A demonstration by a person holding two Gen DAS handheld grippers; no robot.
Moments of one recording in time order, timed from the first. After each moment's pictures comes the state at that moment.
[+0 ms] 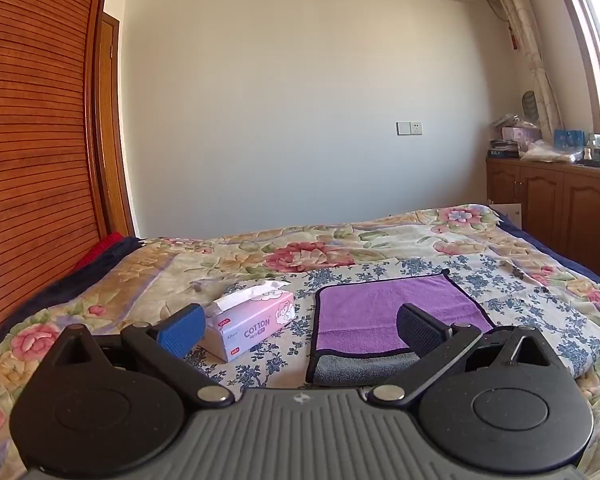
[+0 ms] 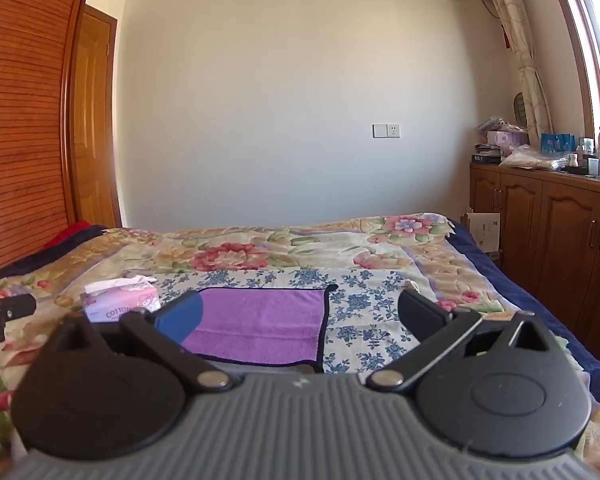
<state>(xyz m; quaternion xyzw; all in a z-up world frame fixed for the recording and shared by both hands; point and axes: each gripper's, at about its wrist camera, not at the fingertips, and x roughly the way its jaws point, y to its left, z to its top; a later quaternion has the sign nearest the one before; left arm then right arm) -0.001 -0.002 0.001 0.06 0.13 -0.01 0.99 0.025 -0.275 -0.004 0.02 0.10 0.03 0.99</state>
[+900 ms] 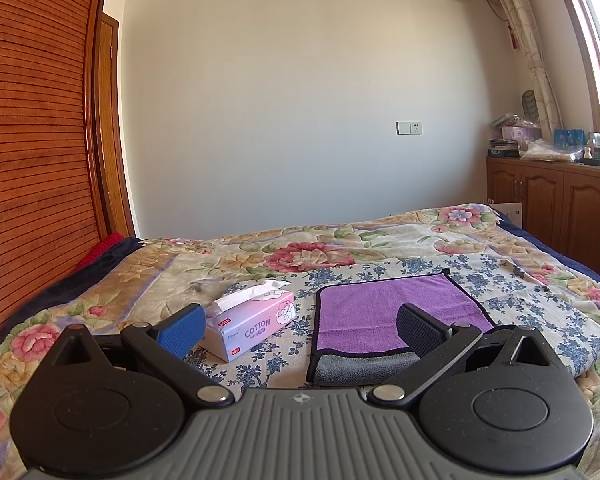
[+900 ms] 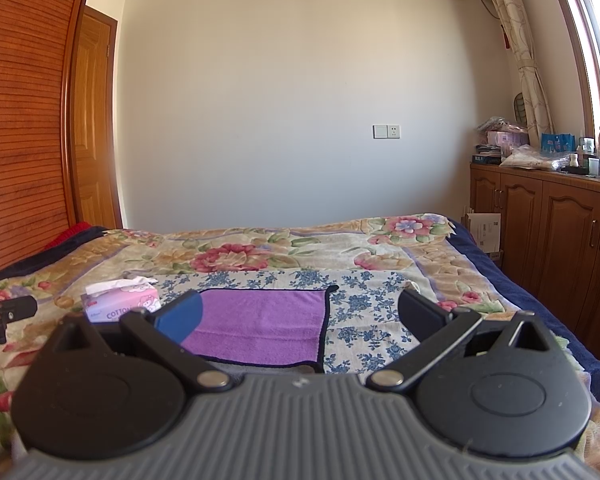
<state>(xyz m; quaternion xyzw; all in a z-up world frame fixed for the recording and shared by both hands) 0.001 0.001 0.001 0.06 0.13 -0.01 0.99 0.025 -0.274 -0.003 0.02 0.10 0.03 0.99</state>
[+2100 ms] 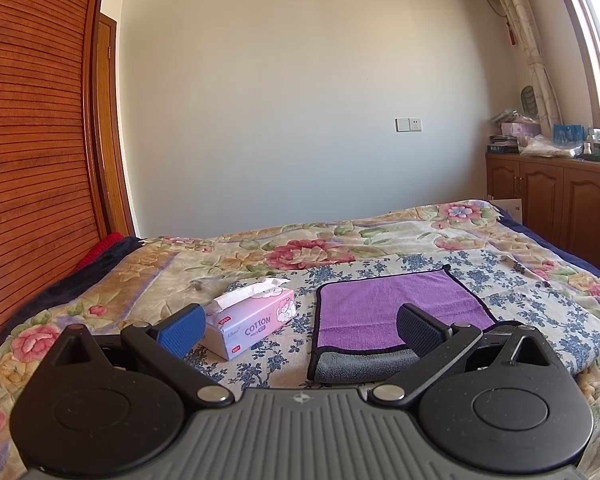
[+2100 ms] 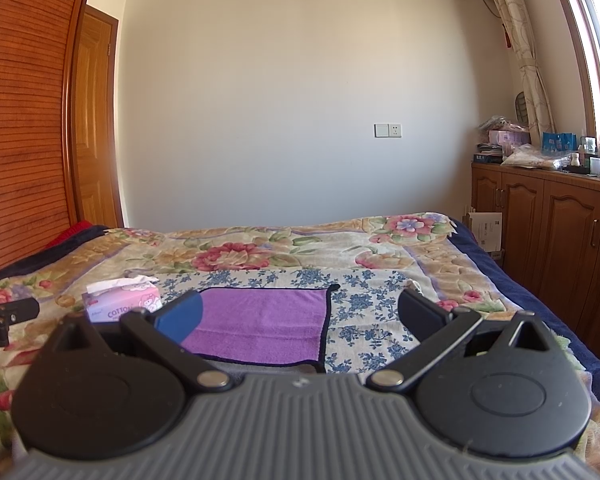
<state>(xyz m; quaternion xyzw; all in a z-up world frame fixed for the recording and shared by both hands) 0.000 0.001 0.003 0.06 0.13 -0.01 0.99 0.024 -0.275 -0.003 0.02 0.10 0.03 0.99</state>
